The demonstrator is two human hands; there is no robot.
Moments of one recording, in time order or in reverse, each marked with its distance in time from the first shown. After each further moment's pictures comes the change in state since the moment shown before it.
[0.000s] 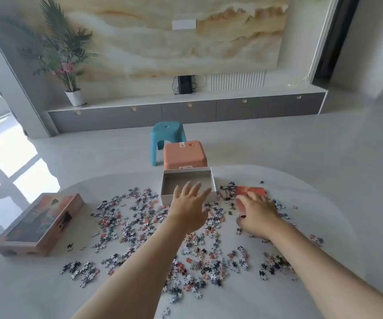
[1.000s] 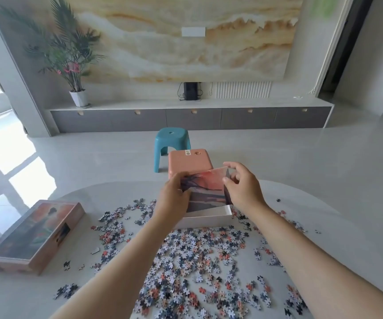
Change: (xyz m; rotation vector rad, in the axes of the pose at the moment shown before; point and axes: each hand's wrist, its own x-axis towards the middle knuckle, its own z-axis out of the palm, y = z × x) left_hand 0.032 -0.068 -0.032 -0.845 0.331 -0.368; right_hand 0.075 -0.084 -0.042 0.727 0.511 -0.158
